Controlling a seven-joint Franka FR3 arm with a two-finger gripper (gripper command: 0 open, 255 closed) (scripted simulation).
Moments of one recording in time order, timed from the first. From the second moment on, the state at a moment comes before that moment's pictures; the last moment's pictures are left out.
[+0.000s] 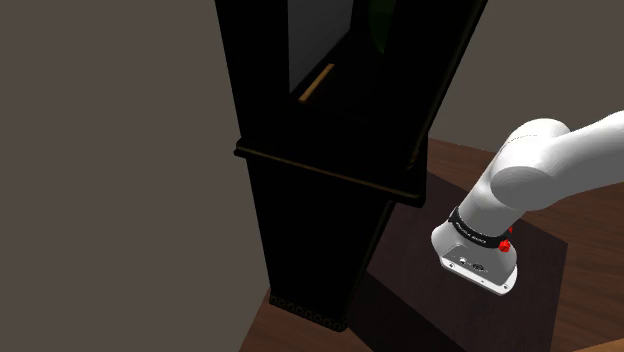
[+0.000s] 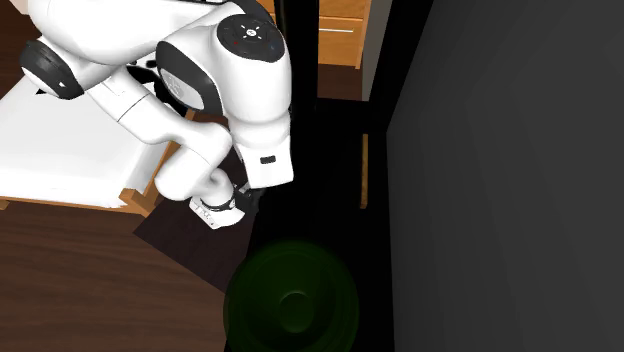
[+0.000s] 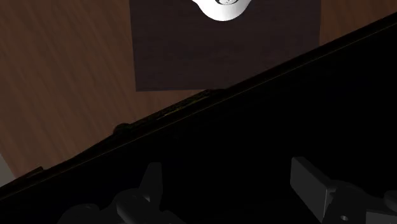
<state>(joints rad) 0.01 -0.77 -0.04 -2.26 -0.10 1.42 -0.03</state>
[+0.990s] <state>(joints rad) -0.13 -0.56 0.24 -2.15 0.15 1.54 0.90</state>
